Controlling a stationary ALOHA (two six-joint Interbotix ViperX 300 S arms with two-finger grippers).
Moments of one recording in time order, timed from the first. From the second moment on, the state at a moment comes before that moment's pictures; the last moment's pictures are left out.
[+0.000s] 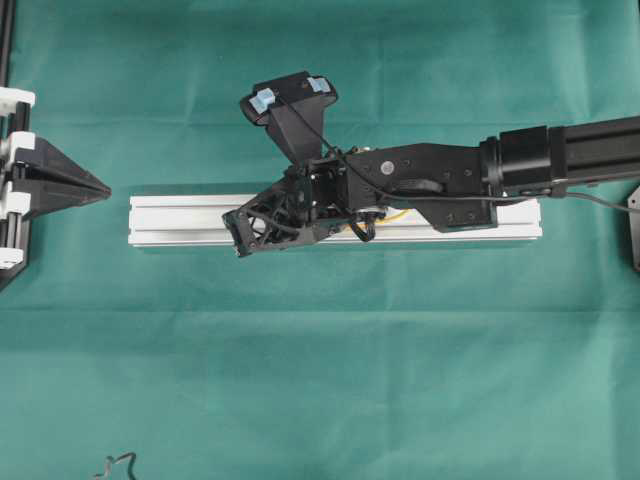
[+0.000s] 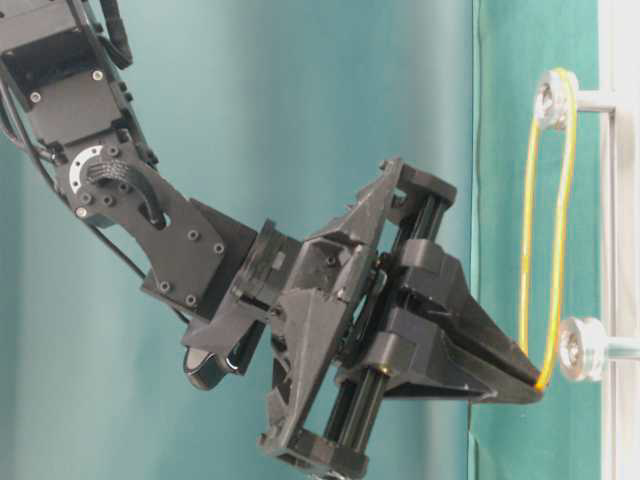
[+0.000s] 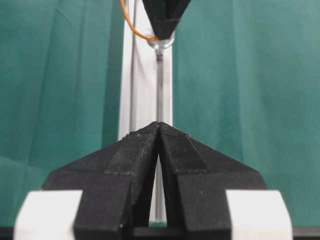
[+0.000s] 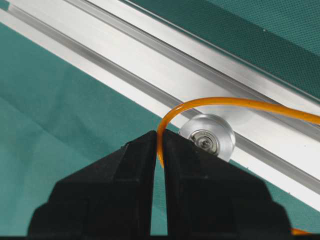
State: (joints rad) left arm 0.00 -1.01 1.05 0.02 0.48 -0.04; right arm 0.01 0.35 0.00 -0.06 0.69 1.38
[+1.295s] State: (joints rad) left arm 0.00 -1.01 1.05 0.02 0.48 -0.04; right arm -0.01 0.39 -0.02 -0.02 0.68 1.43
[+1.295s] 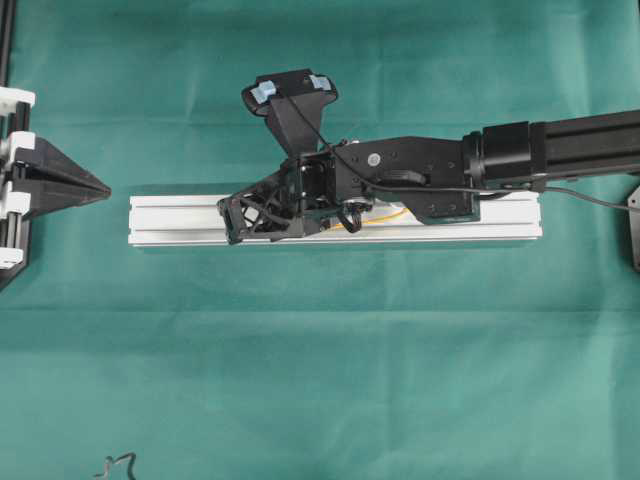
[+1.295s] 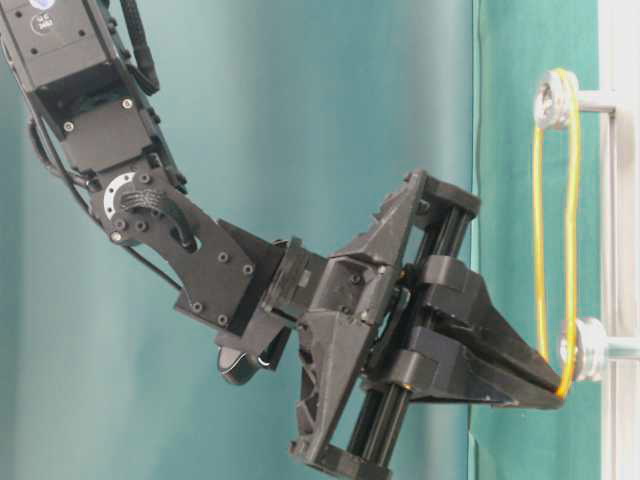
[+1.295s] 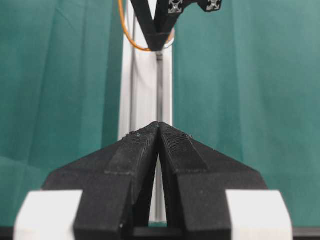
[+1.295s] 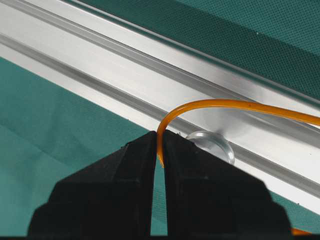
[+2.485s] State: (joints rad) left arm 0.00 -1.01 1.05 0.02 0.48 -0.04; right arm -0.01 0.42 -0.03 0.09 0.68 1.43
